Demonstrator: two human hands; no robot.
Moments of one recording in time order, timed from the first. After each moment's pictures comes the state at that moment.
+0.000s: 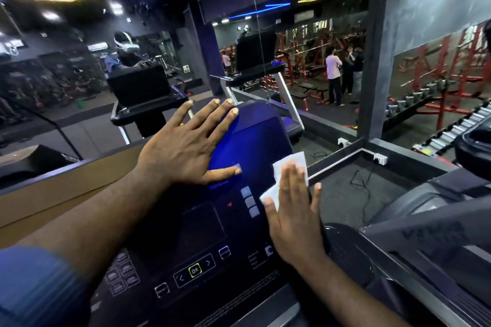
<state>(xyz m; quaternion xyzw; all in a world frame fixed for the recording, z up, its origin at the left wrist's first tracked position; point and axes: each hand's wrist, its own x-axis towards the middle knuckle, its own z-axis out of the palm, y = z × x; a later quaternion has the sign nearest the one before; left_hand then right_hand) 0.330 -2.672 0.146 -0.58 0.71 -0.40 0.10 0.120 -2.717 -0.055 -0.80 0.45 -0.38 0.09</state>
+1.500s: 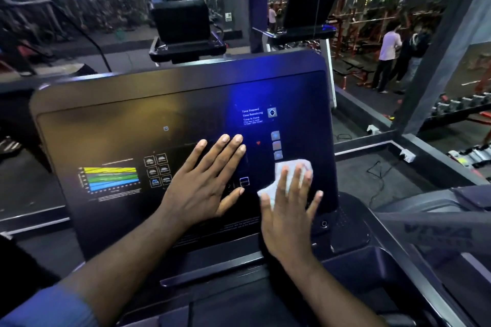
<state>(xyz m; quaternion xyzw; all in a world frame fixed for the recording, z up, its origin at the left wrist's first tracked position) 0.309 -2.540 -0.021 -0.67 0.64 -0.37 0.00 0.123 -2.637 -0.120 -0.85 0.44 -0.30 0.06</state>
